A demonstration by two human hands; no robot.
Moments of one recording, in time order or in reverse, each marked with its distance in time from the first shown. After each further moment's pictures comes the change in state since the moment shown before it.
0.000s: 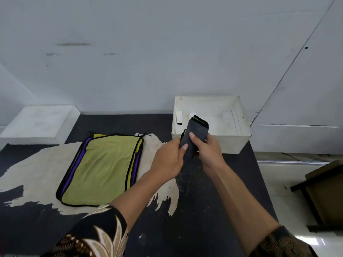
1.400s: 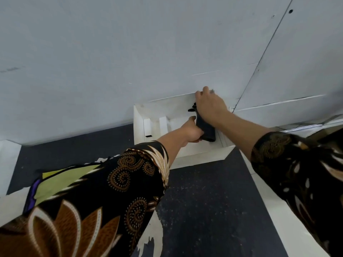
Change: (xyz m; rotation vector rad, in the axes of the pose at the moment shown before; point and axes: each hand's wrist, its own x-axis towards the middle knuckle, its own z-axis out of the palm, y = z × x) left_hand 0.232 0.052 0.144 -0.403 -0.694 -0.462; right_hand 0.238 -0.073 -0.105 -1.933 0.155 -0.400
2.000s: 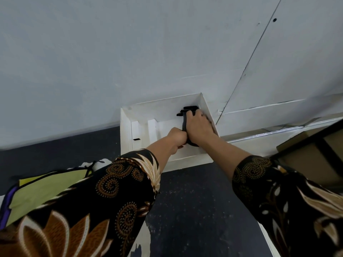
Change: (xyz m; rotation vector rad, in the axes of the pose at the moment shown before) left_hand 0.021 -0.018 0.010 -0.121 0.139 -0.146; right_hand -0.037 -0.012 0.032 0.219 -0.166 0.141
